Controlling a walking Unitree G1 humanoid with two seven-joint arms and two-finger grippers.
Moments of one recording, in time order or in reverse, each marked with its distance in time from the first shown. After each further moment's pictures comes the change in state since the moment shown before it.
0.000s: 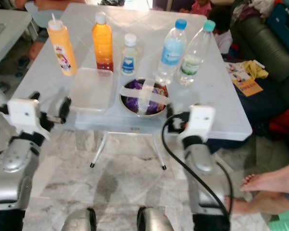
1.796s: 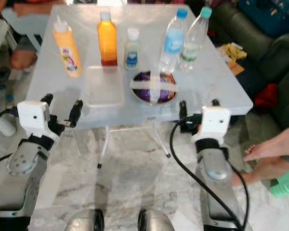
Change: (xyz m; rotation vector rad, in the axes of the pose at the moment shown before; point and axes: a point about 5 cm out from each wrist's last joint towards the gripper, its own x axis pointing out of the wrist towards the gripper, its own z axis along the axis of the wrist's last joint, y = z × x) left arm -0.010 -0.024 -0.002 -0.055 0.016 -0.093; right arm -0.016 -0.015 0.017 -0.131 -0.074 -0.056
